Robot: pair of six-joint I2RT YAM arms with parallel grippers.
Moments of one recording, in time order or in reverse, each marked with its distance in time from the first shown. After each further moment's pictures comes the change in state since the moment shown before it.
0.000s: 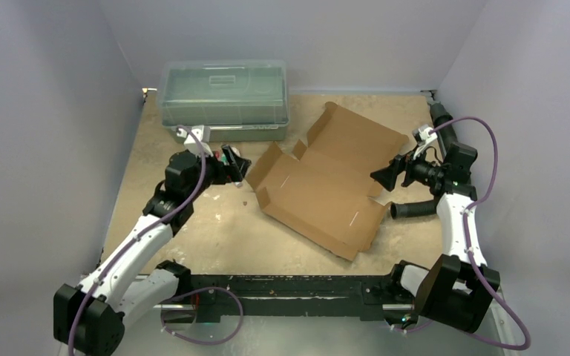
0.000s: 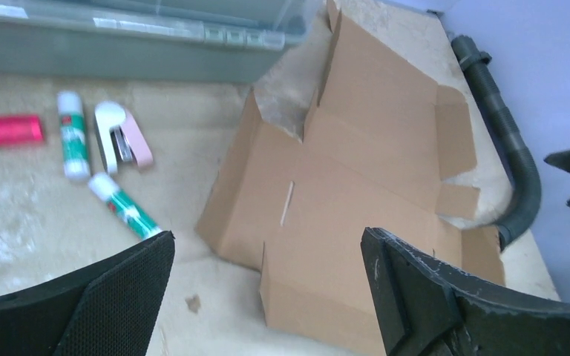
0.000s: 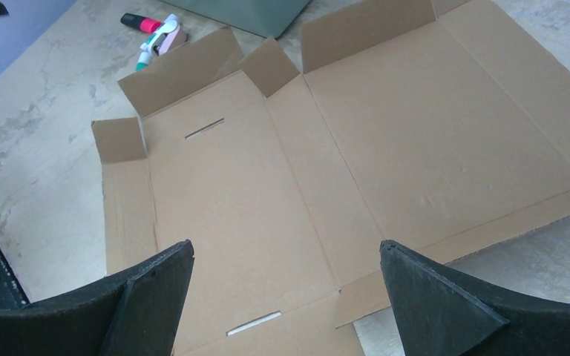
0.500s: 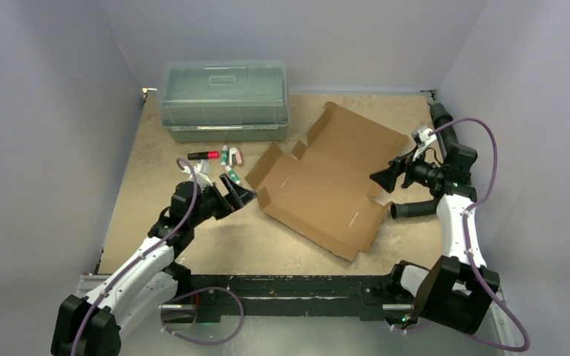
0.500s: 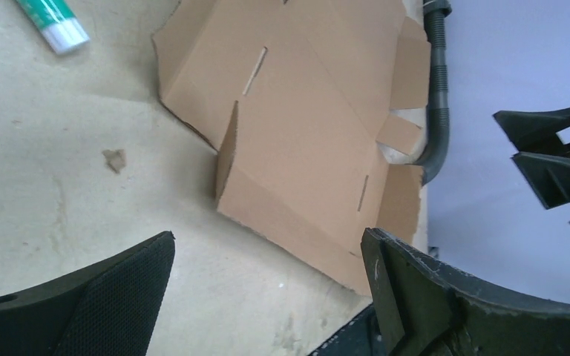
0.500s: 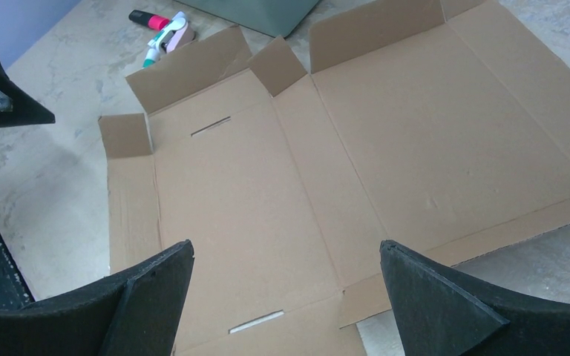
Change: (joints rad) left arm -0.003 -0.167 -0.349 0.038 0.189 -0.419; right arm -0.002 -0.008 -0.006 -0.010 -0.029 -0.026
